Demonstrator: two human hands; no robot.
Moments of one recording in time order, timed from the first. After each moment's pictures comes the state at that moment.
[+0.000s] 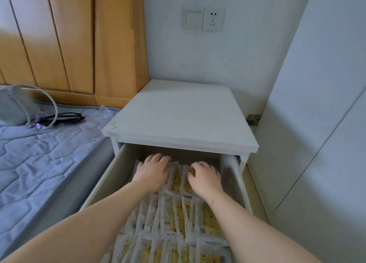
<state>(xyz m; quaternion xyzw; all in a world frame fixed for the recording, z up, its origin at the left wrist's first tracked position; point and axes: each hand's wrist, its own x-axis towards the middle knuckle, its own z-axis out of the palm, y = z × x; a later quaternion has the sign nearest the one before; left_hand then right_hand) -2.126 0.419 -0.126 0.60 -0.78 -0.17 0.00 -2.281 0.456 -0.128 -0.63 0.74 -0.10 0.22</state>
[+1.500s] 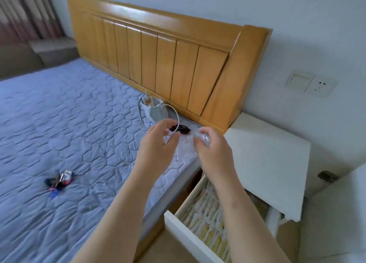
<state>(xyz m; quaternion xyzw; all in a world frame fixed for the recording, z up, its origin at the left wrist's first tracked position) -1.989 0.609 0.229 0.69 -0.51 -0.25 0.45 -2.116 0.584 0.239 -0.68 0.58 -0.31 0.33</state>
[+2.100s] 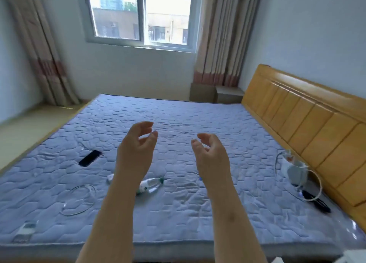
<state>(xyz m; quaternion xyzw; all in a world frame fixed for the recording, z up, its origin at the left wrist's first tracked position) -1.909 0.971 0.431 0.77 -0.15 0.07 0.62 -1.986 0.849 0.435 -0.78 0.24 -0.27 0.52</state>
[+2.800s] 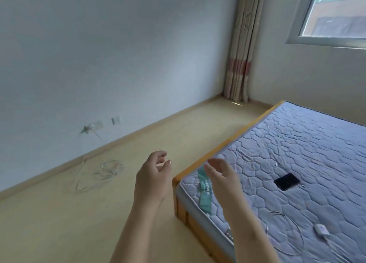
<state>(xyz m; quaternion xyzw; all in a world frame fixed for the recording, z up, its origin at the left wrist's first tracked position) -1.913 1.645 0.397 0.78 0.28 0.28 0.49 -1.851 1.513 0.399 -0.77 -0.10 0.09 0.62</state>
